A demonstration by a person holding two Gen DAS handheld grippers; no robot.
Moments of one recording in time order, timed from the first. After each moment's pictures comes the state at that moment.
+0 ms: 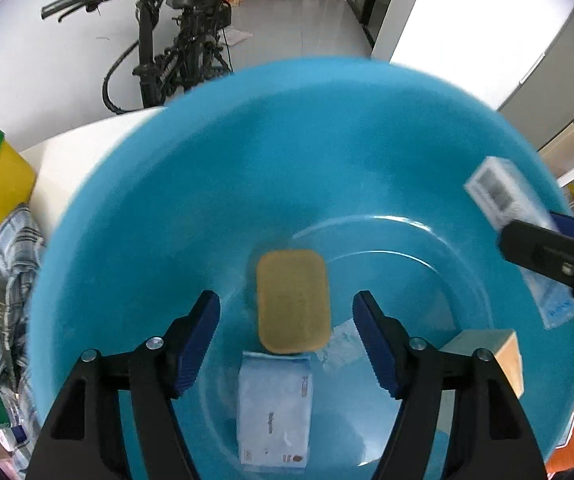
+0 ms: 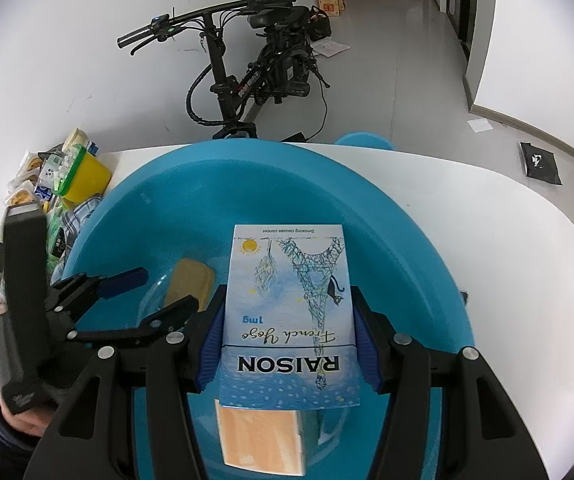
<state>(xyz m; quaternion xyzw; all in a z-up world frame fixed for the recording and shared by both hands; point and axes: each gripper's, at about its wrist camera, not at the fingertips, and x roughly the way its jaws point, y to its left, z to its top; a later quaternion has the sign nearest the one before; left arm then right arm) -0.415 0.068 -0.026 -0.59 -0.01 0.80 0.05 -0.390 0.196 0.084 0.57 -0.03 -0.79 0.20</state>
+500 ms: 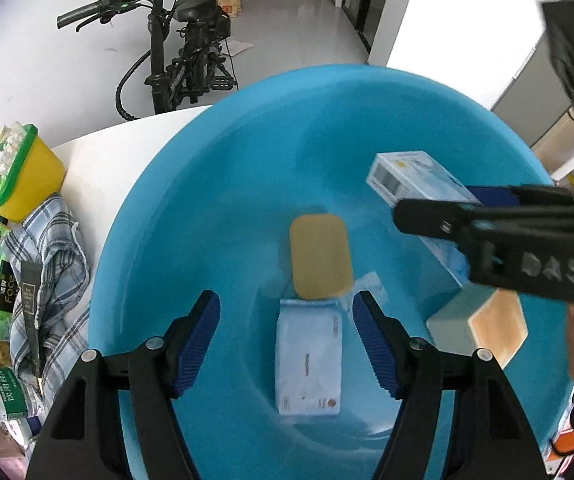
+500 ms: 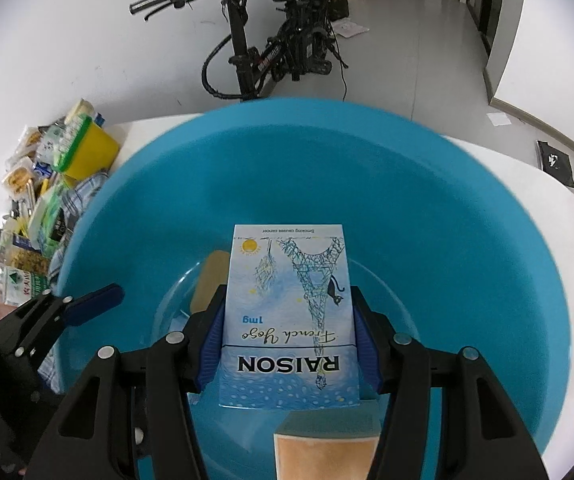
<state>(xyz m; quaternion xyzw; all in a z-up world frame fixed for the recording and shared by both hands) -0.376 0.046 -0.007 -0.58 0.02 0.81 0.05 -0.391 0.144 0.058 0.60 0.00 -0.77 0.22</state>
